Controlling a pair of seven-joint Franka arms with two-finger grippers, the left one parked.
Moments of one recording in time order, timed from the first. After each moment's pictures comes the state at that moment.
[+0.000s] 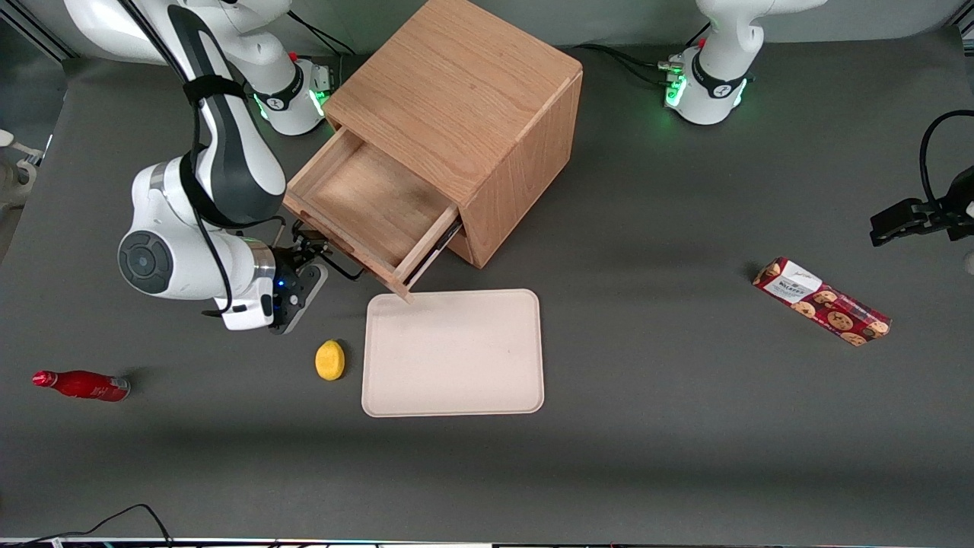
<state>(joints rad) 0.38 0.33 -0.15 -1.72 0.25 1.77 -0.75</state>
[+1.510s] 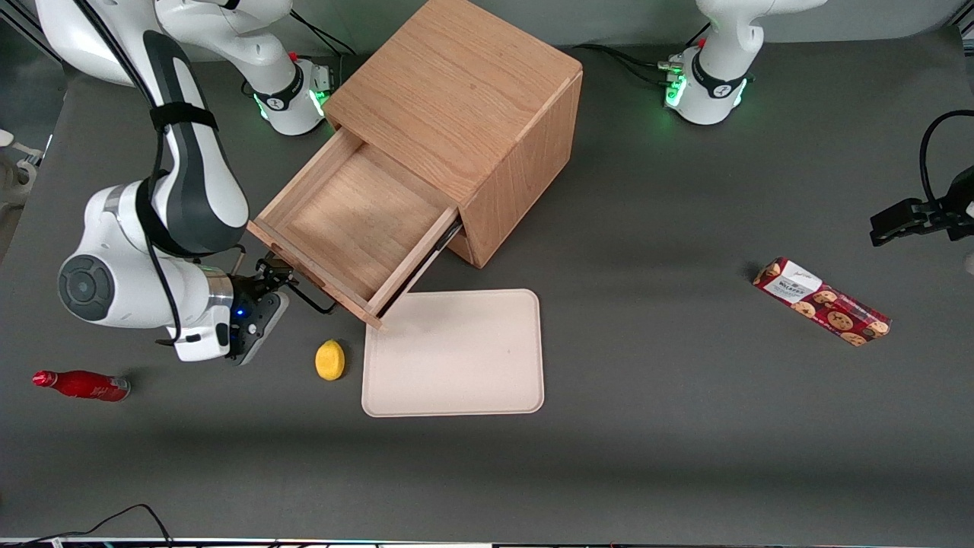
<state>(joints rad) 0.30 0.40 -0.15 -1.57 0.22 1.76 -0.83</state>
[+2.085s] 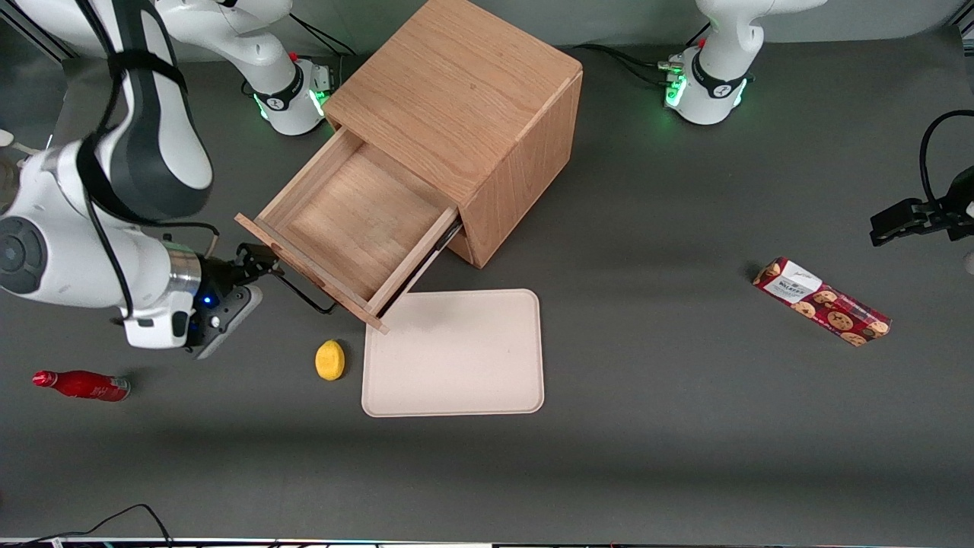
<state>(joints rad) 0.30 0.32 -0.15 -1.47 0.22 1.58 -0.49</state>
